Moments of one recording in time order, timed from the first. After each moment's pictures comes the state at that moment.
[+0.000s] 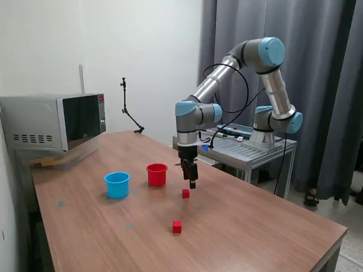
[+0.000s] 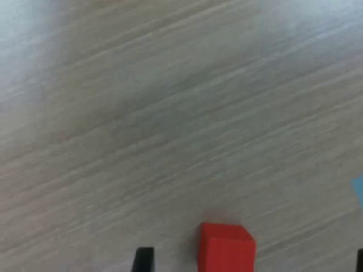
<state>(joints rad) -0.12 -0.90 1.59 -2.23 -1.48 -2.80</state>
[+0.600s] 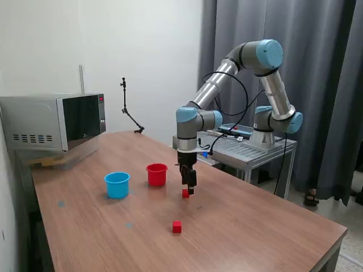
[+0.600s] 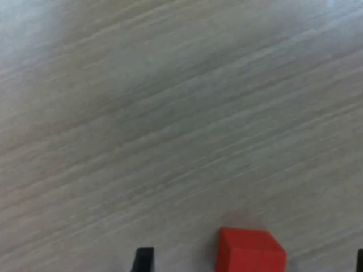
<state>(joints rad) -0.12 -0.86 1.61 -2.31 -1.51 -2.80</state>
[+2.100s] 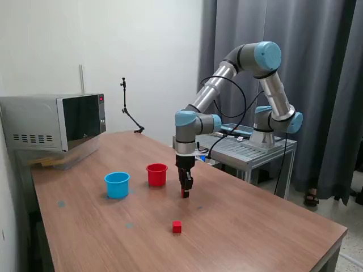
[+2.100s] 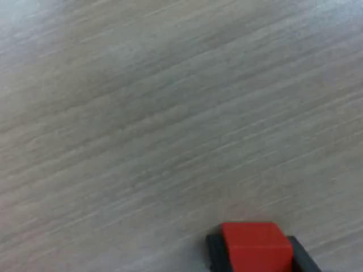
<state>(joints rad) -0.12 -0.83 1.60 -2.34 -1.53 -2.80</state>
